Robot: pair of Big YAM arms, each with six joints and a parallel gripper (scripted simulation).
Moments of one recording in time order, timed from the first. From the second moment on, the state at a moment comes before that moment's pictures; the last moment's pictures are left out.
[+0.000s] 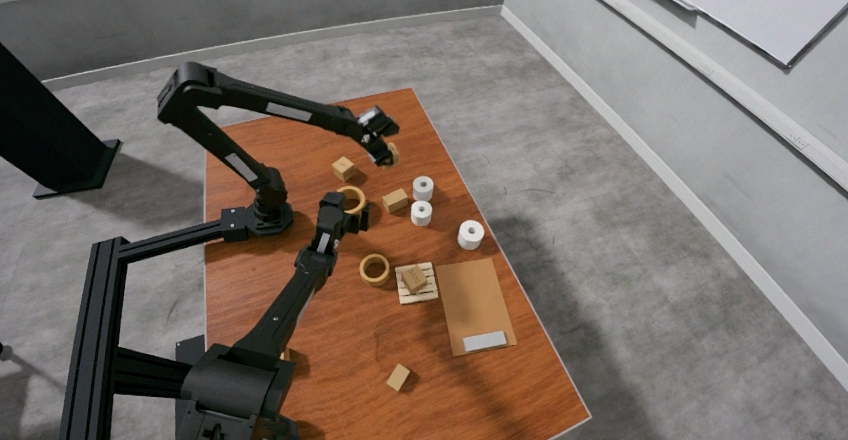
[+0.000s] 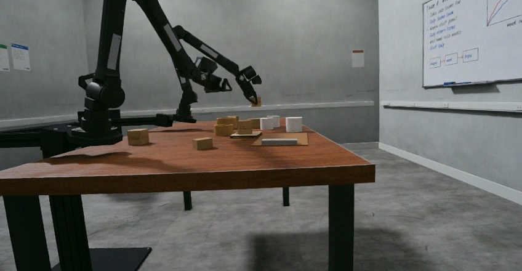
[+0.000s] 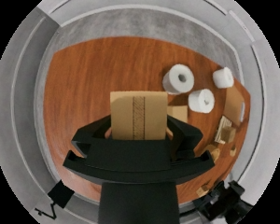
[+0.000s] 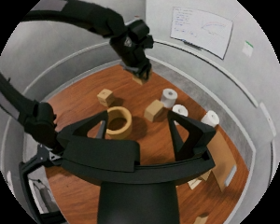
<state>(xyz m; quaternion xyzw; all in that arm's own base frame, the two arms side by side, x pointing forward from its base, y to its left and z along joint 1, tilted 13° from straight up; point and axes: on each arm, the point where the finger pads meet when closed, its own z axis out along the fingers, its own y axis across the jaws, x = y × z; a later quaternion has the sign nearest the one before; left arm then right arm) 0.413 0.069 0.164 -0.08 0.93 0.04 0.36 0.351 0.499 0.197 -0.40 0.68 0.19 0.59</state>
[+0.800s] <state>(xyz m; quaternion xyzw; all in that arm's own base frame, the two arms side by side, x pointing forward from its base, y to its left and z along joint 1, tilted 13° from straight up) 0.416 0.069 0.168 -0.08 0.93 0.04 0.35 0.201 0.360 0.345 -0.31 0.76 0.16 0.55</state>
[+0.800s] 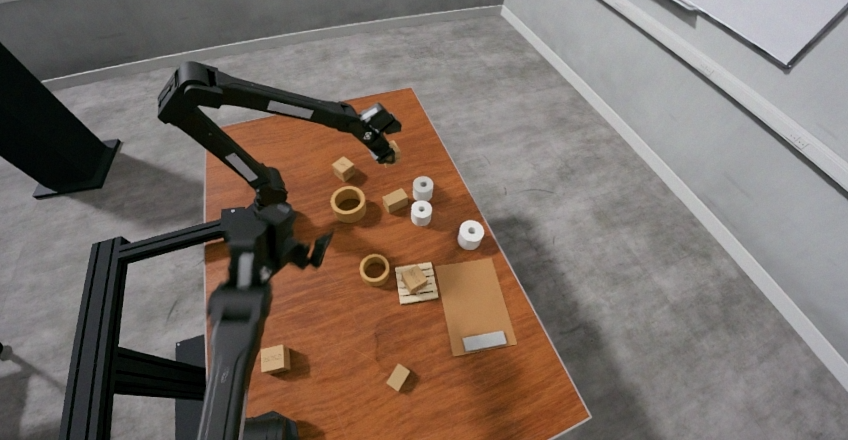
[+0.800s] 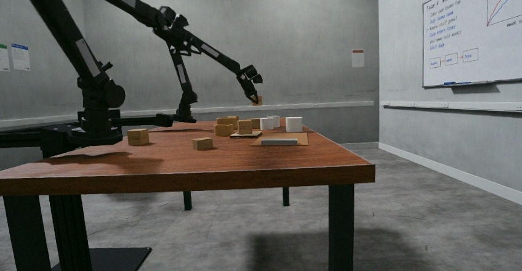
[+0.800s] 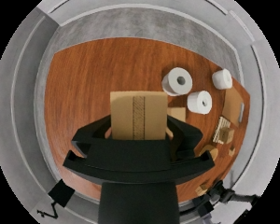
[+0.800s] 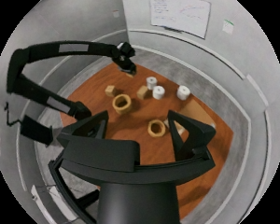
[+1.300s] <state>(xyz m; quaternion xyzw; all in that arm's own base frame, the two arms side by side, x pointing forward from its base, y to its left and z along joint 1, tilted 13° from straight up) 0.416 0.067 0.168 -0.08 0.93 0.04 0.35 0.147 0.183 0.358 -0.28 0.78 0.09 0.55</state>
